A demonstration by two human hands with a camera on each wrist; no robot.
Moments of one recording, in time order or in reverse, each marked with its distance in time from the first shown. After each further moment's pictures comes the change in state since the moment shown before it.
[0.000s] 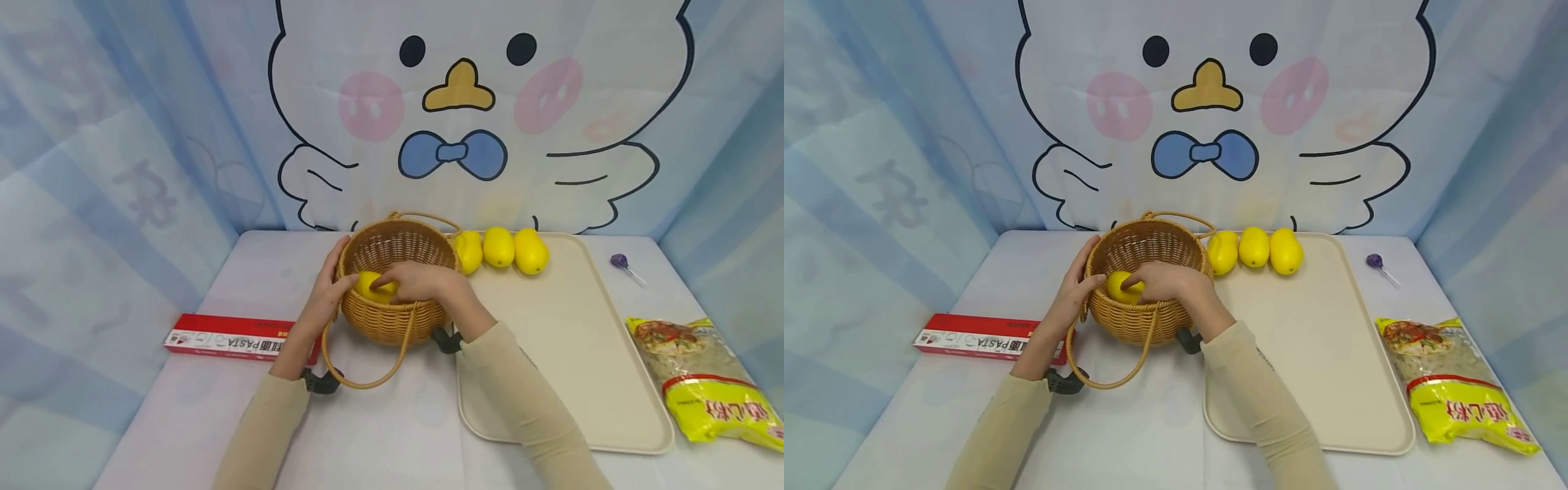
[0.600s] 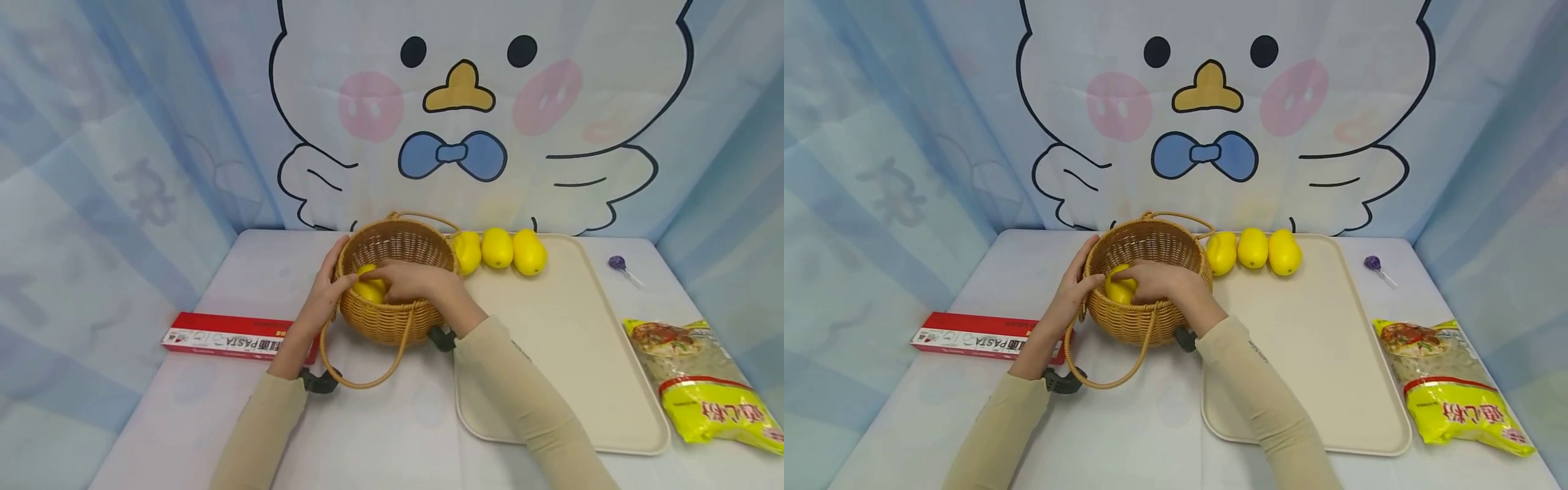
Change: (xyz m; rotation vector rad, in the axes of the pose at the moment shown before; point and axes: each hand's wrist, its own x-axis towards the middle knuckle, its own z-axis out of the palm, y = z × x) left_hand -0.003 0.008 -0.002 -0.004 -0.013 -0.011; right_hand 0.015 -0.003 0.003 -0.048 0.008 0.008
